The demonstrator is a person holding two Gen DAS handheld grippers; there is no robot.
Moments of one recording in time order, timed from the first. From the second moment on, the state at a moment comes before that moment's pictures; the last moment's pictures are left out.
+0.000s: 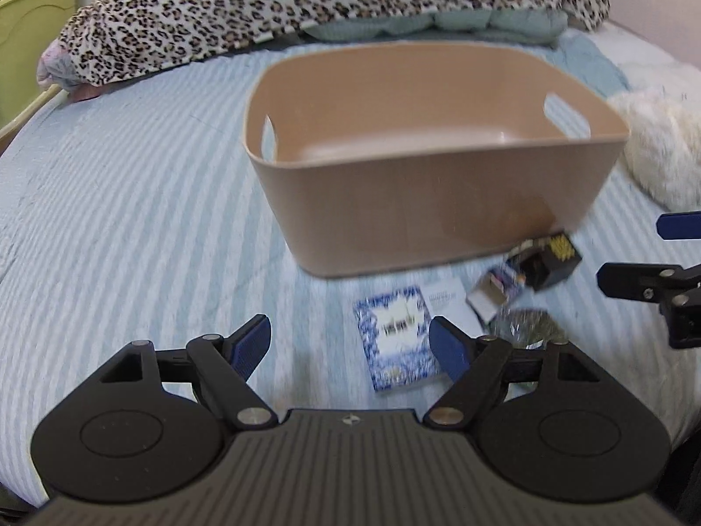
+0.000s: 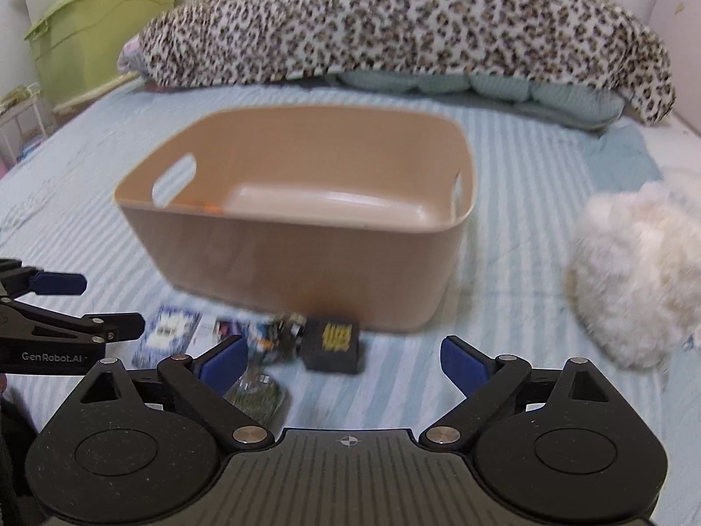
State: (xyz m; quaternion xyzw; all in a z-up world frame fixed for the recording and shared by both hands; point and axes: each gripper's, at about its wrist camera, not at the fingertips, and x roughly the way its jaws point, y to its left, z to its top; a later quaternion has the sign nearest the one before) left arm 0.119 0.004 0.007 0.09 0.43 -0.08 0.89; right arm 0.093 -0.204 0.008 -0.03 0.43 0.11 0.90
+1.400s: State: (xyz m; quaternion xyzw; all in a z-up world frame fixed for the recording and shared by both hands) left arm 0.151 0.014 -0.037 0.01 0.51 -0.10 0.85; right arm 0.106 -0.165 -0.049 -0.05 0.50 0.14 0.85
